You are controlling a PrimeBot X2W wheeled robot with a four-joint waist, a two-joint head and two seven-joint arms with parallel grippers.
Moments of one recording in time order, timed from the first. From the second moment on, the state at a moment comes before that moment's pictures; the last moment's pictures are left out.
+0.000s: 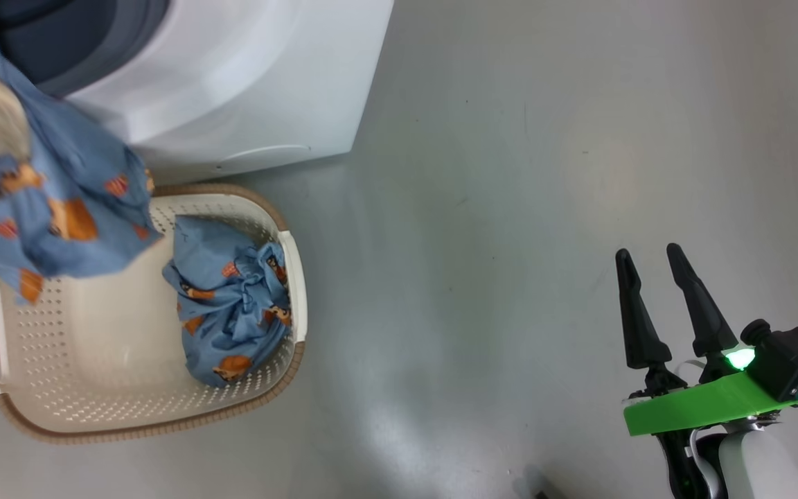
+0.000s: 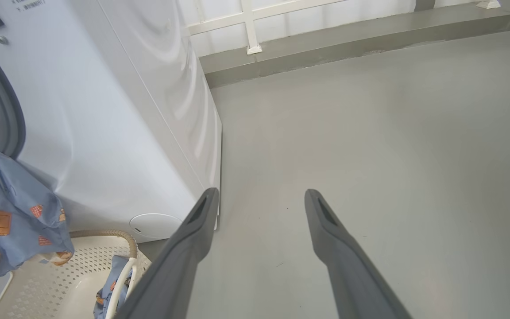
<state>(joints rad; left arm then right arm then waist) -1.21 0.36 -0.10 0.82 -0.40 -0.13 -0.26 -0.17 -0.05 0.01 0.06 0.33 0.12 -0.26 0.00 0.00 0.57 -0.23</state>
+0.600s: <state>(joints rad) -1.18 0.33 -0.07 0.95 -0.30 -0.13 -0.26 -0.19 -0.05 0.03 0.06 0.35 0.12 -0.26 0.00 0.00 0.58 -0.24</state>
